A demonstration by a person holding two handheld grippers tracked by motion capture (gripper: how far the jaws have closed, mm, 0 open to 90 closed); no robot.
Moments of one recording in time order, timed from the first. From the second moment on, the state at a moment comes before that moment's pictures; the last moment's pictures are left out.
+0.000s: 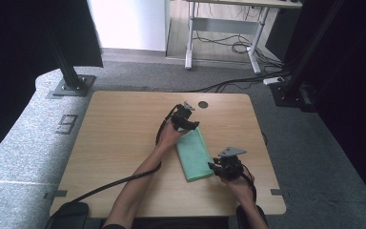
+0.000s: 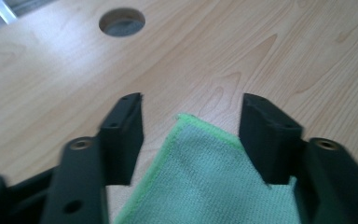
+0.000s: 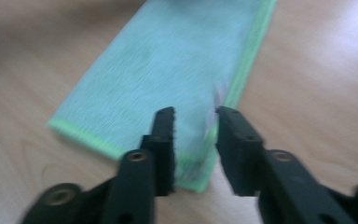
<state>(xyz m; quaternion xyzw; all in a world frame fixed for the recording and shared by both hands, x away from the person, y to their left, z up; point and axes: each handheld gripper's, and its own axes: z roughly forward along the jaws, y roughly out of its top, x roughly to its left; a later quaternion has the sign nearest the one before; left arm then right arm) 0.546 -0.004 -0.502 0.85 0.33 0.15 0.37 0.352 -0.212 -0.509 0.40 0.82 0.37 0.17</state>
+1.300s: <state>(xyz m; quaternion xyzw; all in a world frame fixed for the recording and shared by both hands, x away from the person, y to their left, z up) 0.510 0.068 -0.542 0.85 0.37 0.18 0.33 0.372 -0.227 -0.543 0.42 0.83 0.33 0.15</state>
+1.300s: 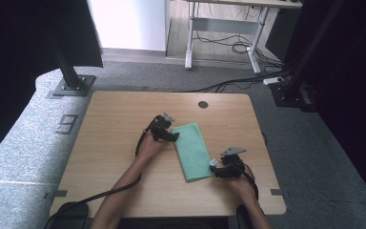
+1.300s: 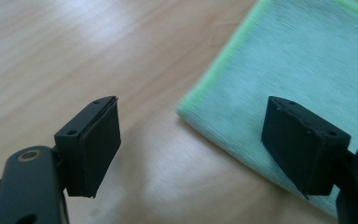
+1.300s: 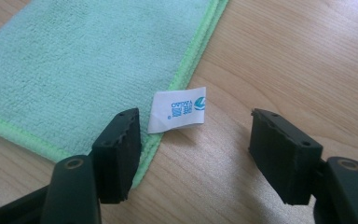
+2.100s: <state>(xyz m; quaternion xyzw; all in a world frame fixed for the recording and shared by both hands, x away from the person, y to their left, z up) 0.411 0.051 -0.547 0.86 0.33 0.14 0.36 0.373 -0.229 -0.546 0.42 0.83 0.34 0.16</state>
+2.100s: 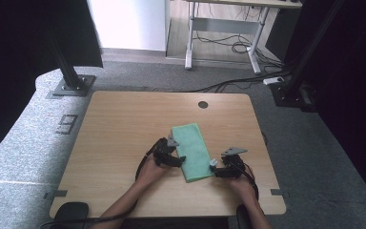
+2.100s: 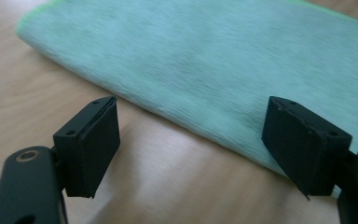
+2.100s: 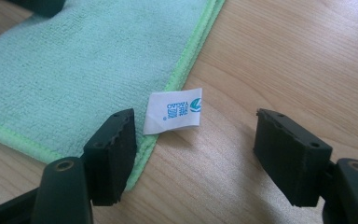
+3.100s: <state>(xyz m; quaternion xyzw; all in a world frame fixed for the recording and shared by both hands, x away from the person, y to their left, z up) 0.372 0.073 -0.545 0.87 0.33 0.12 0.34 0.372 -0.204 -0.547 0.40 0.83 0.35 0.15</state>
